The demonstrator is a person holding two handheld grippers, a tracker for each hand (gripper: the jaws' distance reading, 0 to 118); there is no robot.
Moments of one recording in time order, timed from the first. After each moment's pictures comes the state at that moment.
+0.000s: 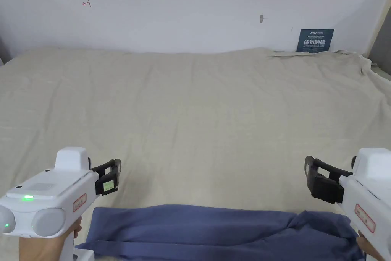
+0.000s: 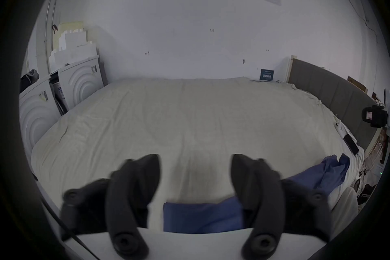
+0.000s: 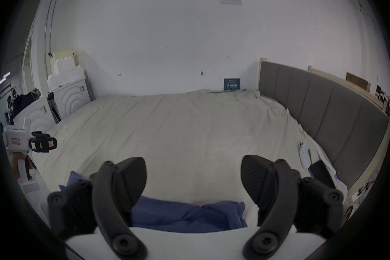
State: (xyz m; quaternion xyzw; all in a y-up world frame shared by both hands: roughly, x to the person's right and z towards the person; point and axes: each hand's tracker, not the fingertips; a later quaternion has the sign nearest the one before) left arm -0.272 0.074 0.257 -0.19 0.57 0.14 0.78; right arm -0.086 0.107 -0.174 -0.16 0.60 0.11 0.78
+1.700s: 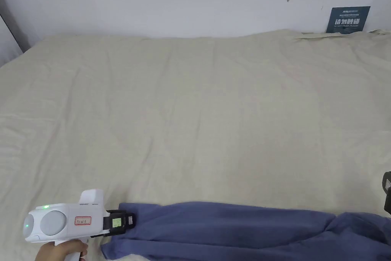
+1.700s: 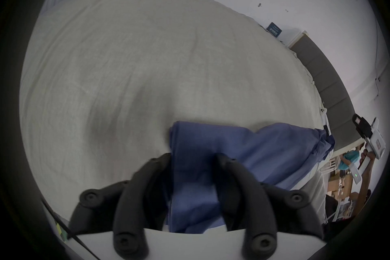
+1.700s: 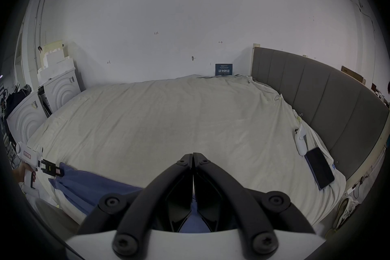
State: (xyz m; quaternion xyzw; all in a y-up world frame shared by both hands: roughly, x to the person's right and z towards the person) left arm -0.336 -0.056 0.336 -0.31 0.42 0.42 0.74; right arm -0.093 0.087 -0.194 -0.21 0.58 0.14 0.78
